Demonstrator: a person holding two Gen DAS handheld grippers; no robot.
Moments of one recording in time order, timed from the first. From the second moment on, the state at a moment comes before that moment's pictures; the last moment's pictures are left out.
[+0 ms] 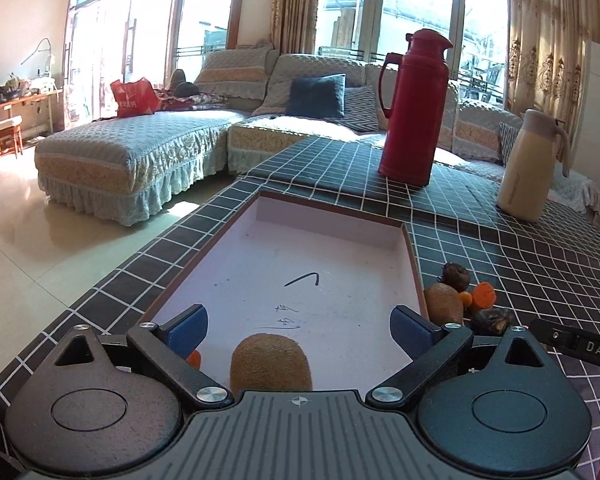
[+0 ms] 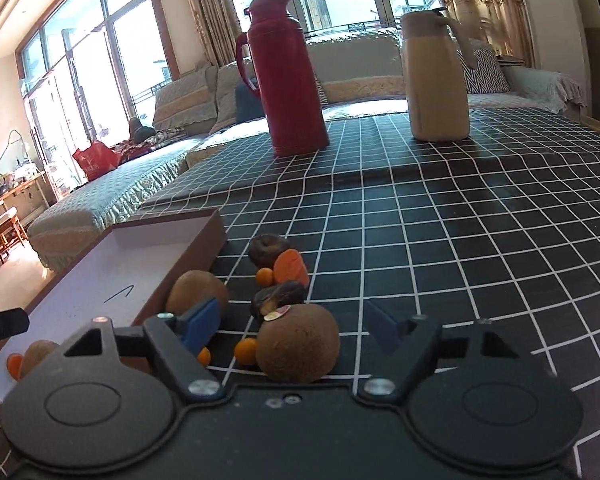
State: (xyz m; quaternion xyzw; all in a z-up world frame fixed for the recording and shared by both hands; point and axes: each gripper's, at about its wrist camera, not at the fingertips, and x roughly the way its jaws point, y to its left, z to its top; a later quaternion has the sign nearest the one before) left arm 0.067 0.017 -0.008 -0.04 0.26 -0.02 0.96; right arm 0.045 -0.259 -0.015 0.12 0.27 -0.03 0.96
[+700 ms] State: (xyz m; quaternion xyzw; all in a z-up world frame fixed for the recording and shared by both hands) left arm 0.048 -0.031 -0.003 0.01 0.25 -0.11 0.96; right arm 0.060 -0.269 -0.035 0.13 0.33 -0.06 0.94
